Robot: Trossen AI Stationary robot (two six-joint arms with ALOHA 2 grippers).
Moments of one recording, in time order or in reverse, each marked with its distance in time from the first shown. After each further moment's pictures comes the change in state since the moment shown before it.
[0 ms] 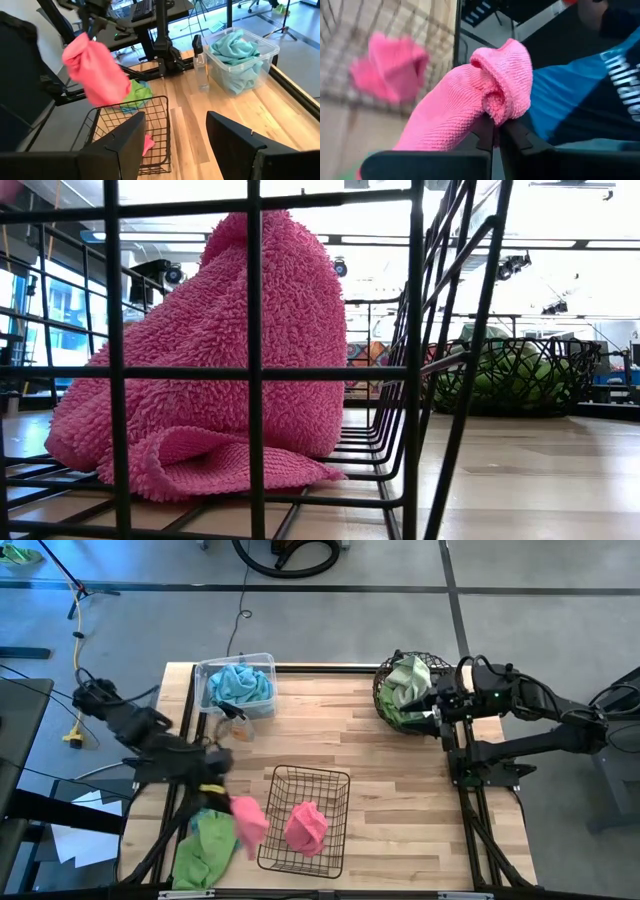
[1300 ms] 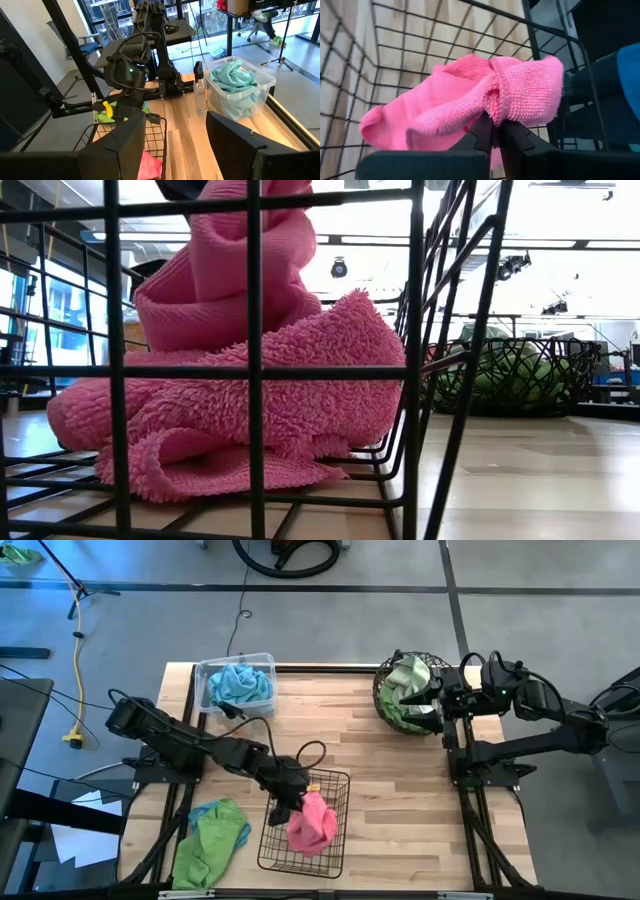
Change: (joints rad) left arm 0.310 0.458 -0.289 0.545 0.150 0.507; right arm -0.003 -0.007 0.000 0.107 0.006 -0.072
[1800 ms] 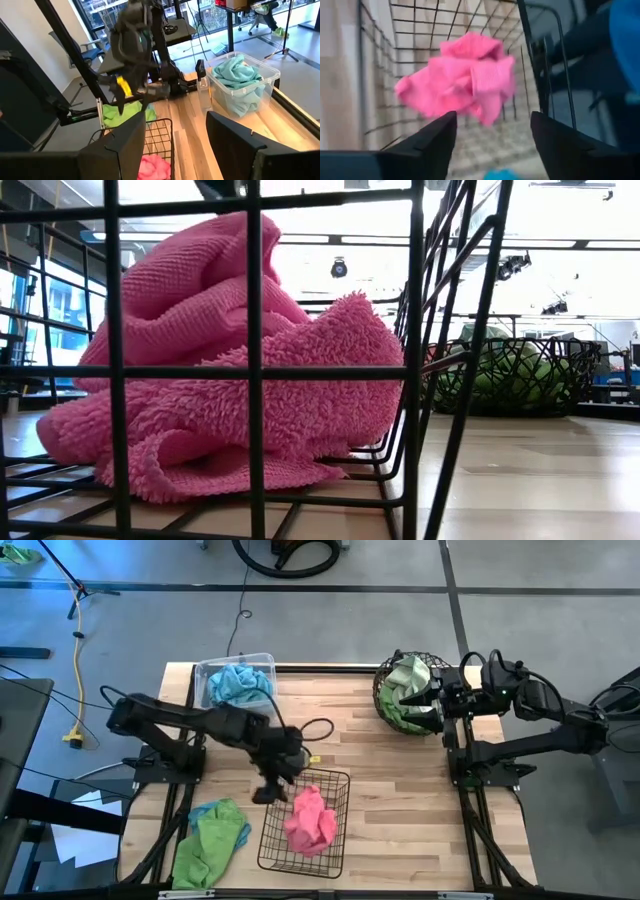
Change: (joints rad) left arm 0.118 -0.002 0.362 -0.620 0.144 0.274; right arm 0.000 0.000 0.000 0.004 0.002 0.079
